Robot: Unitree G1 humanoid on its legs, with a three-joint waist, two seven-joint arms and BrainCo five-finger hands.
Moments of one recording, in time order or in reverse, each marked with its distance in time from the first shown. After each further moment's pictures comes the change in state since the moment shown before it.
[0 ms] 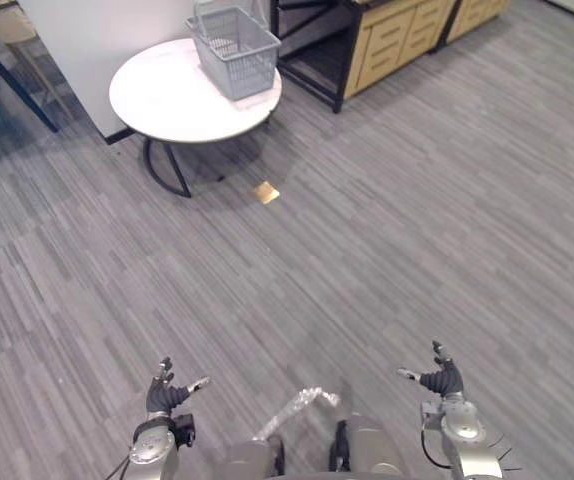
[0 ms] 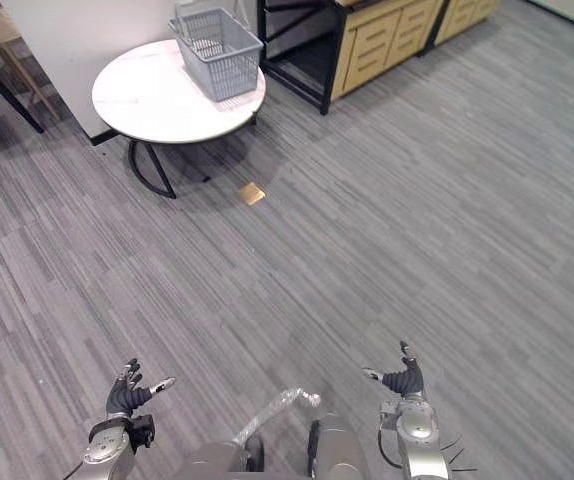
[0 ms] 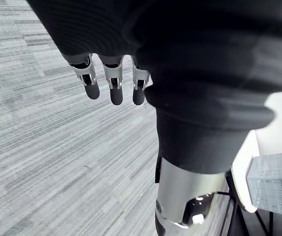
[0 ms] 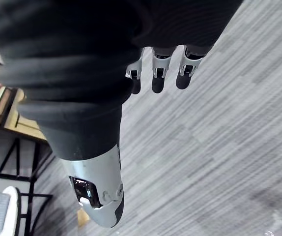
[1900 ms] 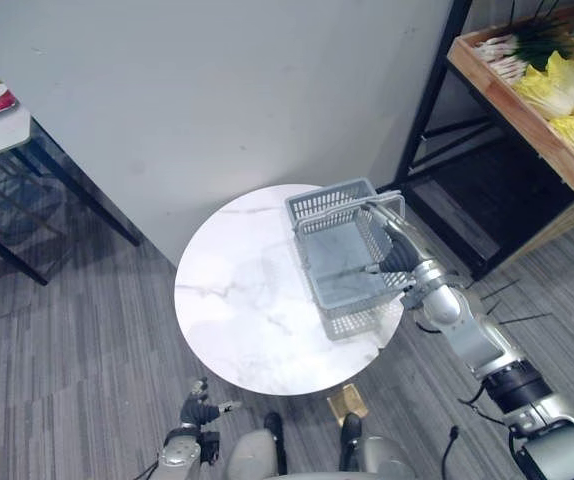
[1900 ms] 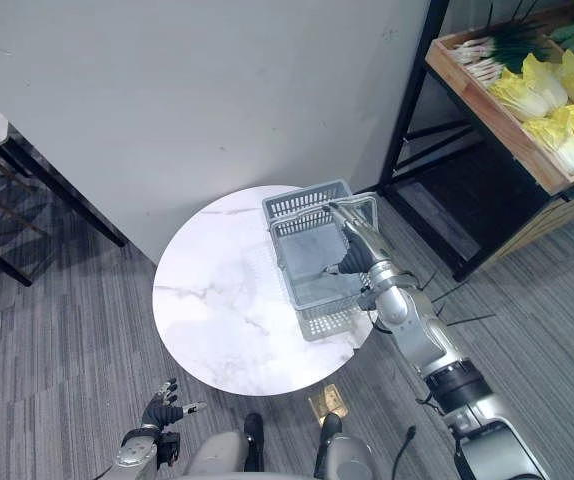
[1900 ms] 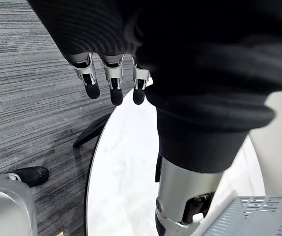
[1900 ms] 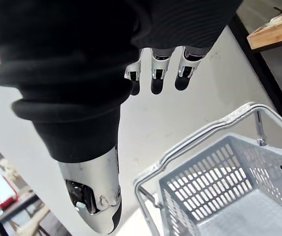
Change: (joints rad) left arm -0.005 0.029 -0.117 0.159 0.050 -0.016 -0.030; right arm -0.960 -0.474 0.648 0.057 -0.432 -0.038 -0.005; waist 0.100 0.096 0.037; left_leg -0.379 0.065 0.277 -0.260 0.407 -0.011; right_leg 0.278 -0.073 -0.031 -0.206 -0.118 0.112
